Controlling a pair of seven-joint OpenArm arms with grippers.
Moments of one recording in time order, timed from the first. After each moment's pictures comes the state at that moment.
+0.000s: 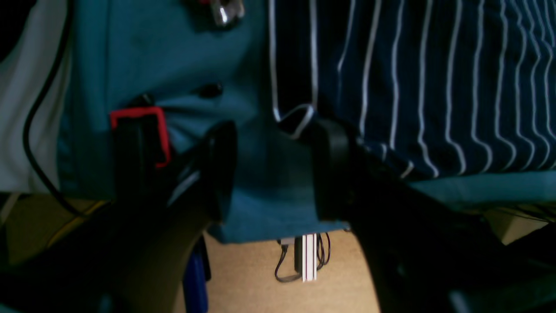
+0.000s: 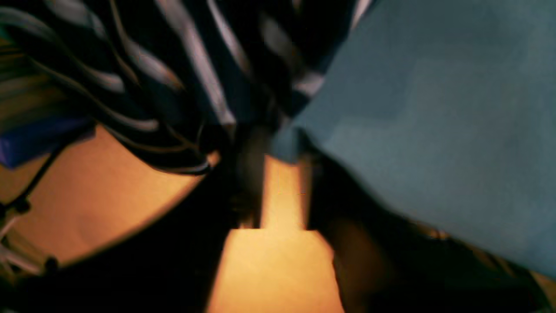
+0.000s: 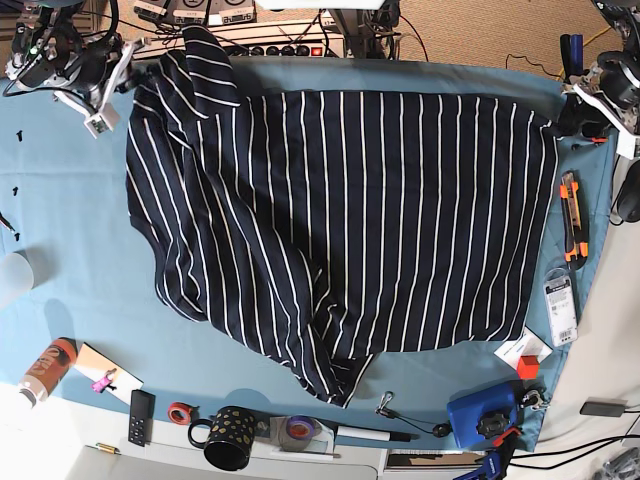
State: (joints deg) left arm 27.0 -14.4 -46.2 104.6 -48.3 -36.0 64.2; right arm -35.1 27.3 31.5 111.9 41.6 37.6 -76.7
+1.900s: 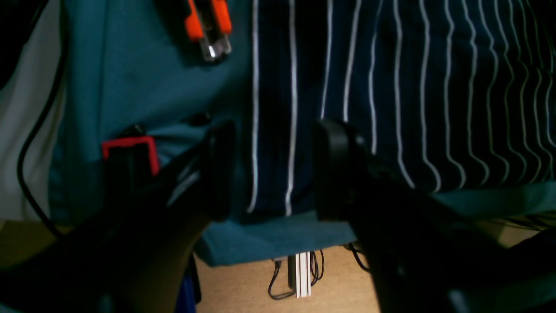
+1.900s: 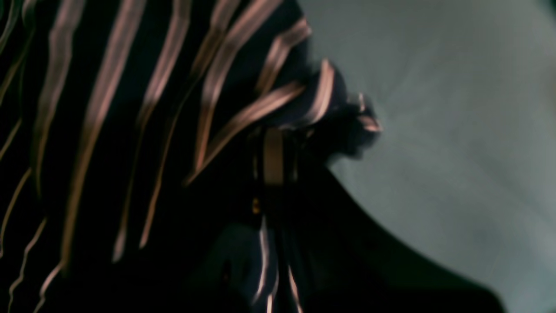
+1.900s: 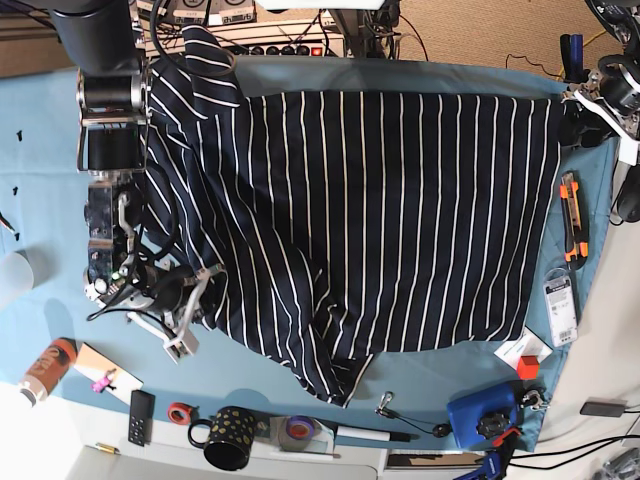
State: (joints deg) left arm 25.8 -14.2 -46.3 104.6 -50.9 -36.4 63.9; right arm 25.1 20.0 -3.8 77.9 18.9 33.5 -58.4
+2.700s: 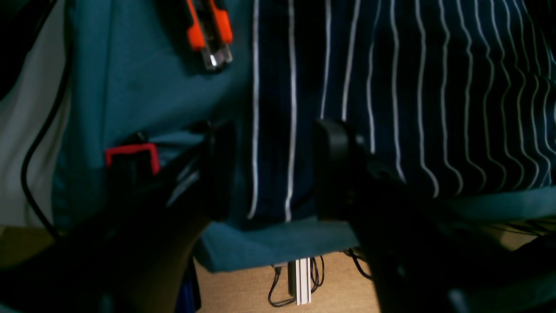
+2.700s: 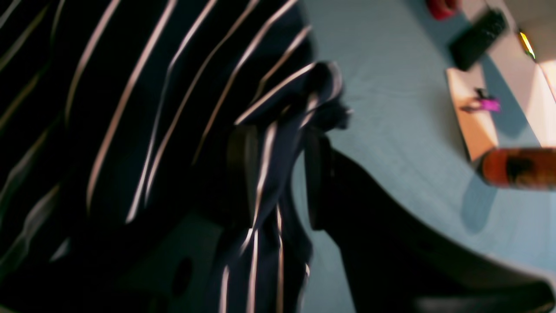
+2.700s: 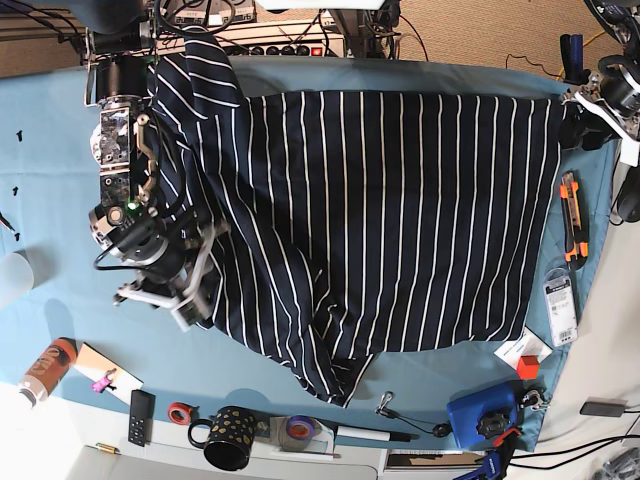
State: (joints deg) left arm 25.8 -14.2 -46.2 104.6 -50.9 -36.4 62.7; right arm 12.0 20.0 -3.9 102.1 3.9 24.4 -55.9
